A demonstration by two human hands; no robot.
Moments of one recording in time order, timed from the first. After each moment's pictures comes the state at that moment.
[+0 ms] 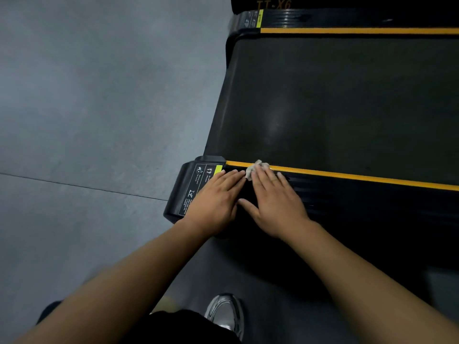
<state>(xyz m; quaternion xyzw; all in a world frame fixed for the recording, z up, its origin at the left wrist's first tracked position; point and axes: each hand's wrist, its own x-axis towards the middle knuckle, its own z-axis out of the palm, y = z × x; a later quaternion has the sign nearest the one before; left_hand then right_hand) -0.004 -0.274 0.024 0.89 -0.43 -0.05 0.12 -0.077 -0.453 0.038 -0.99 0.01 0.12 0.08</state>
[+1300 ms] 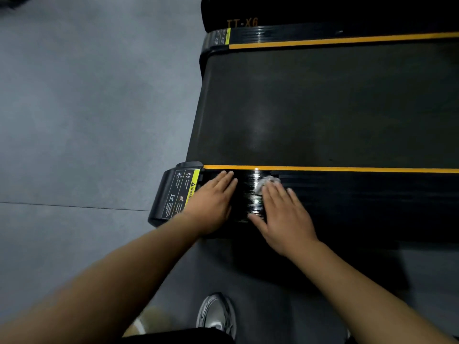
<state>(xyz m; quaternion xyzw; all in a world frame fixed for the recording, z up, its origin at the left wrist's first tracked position) -0.021 -0.310 0.040 0.88 -0.46 -0.11 -0.02 -0.156 -0.485 0.037 -0.99 0.08 0.09 0.05</state>
